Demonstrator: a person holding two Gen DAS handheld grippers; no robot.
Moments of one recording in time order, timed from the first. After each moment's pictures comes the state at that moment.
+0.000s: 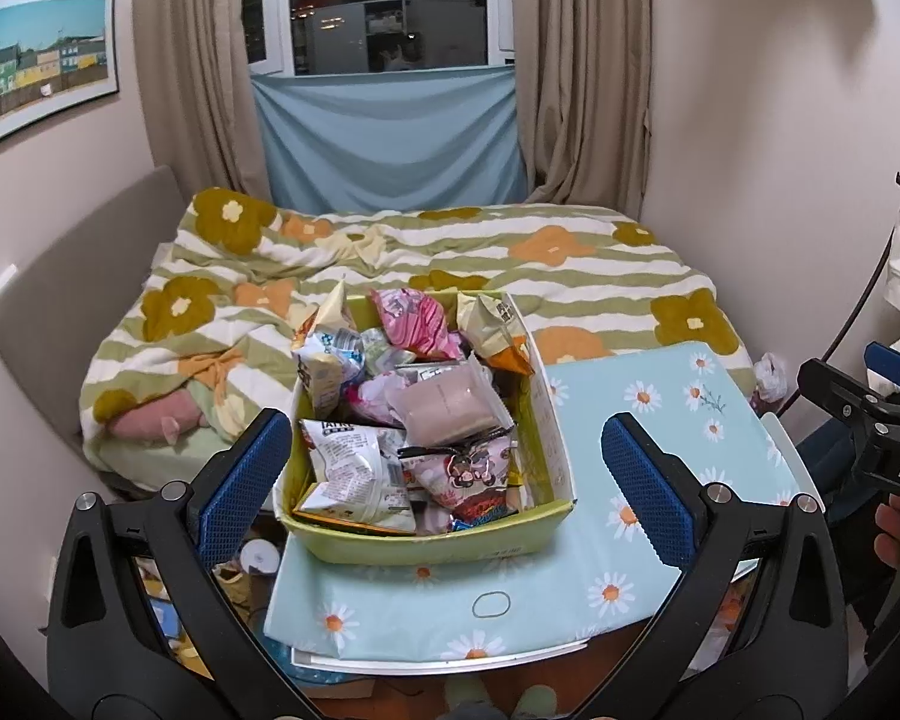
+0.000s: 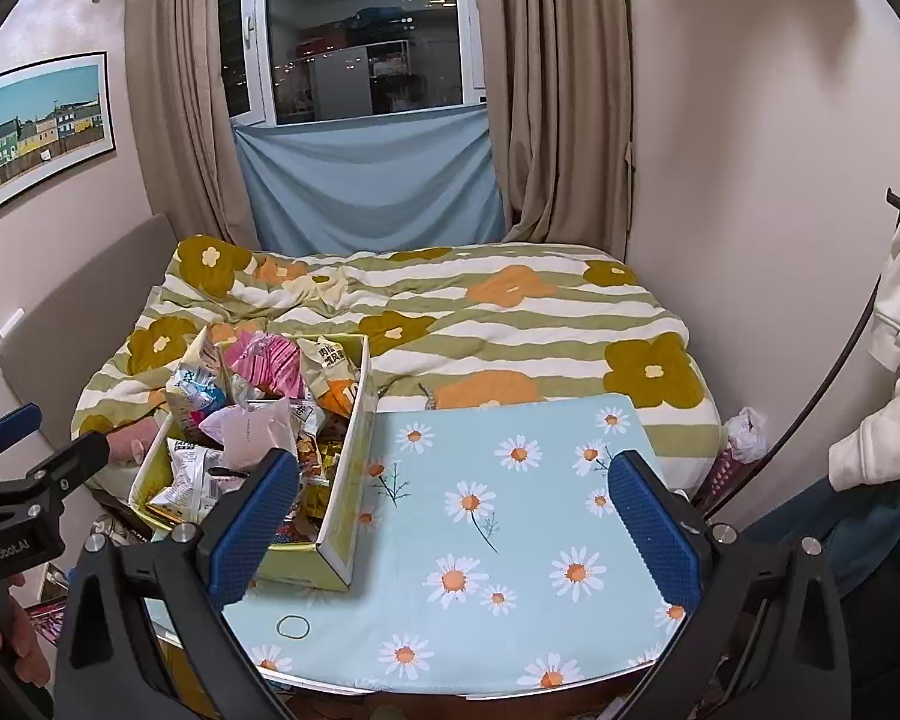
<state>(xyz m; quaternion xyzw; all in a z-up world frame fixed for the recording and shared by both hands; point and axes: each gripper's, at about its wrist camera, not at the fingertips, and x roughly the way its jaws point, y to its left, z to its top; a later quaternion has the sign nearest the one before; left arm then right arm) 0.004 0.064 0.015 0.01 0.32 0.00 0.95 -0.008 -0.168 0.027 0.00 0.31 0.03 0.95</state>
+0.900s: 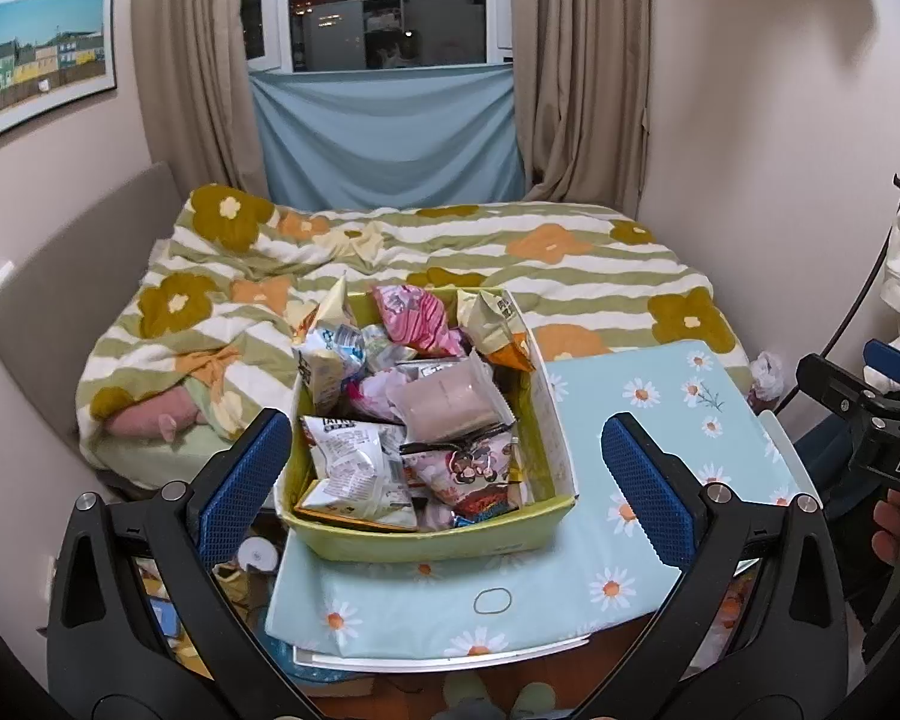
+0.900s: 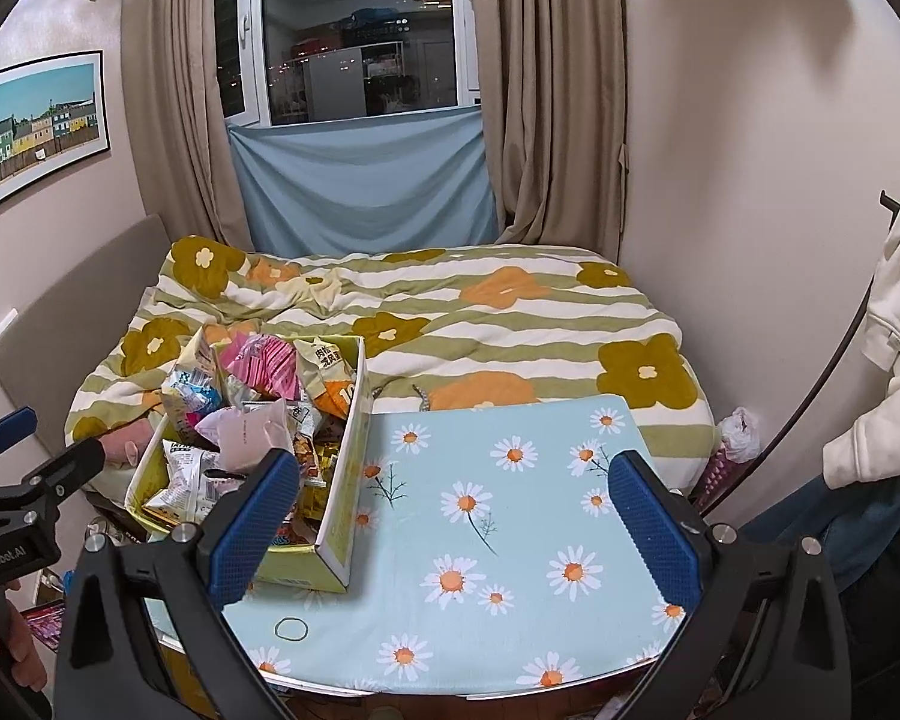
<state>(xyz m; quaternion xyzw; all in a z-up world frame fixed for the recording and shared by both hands) 0.005 0.068 0.011 0.01 0.32 -0.01 0.95 -0.008 -0.166 0.026 0.00 0.31 0.02 0.95</state>
